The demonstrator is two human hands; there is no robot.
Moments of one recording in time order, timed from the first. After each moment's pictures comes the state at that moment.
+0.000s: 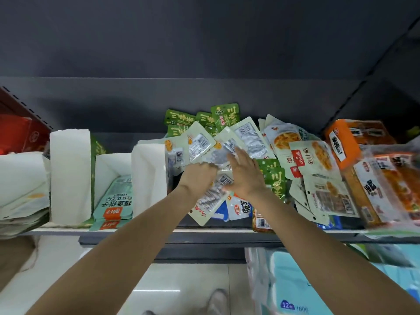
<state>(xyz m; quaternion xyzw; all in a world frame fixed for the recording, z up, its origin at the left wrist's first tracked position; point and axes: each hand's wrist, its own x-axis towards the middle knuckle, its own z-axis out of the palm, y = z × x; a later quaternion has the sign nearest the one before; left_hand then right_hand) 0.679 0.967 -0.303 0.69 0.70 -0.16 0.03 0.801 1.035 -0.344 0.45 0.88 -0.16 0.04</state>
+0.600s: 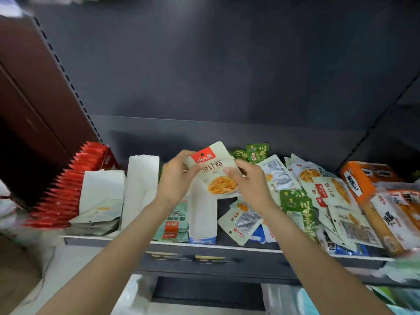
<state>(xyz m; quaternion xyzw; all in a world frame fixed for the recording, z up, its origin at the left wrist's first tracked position) 0.558 0.861 -0.213 0.48 0.72 0.48 0.15 0.717 0.943 -0.226 0.34 0.78 -0.40 -0.34</state>
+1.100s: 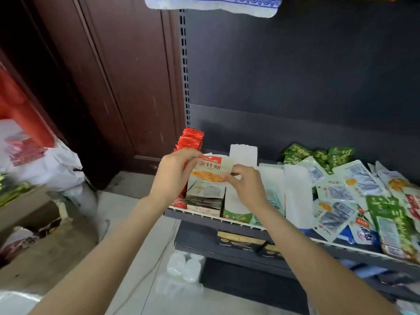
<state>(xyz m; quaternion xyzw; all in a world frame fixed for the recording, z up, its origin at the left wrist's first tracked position) 0.361 0.674 -0.211 0.54 0.72 0.43 -0.03 0.509 0.785 -0.238 0.32 0.82 -0.38 -0.28</state>
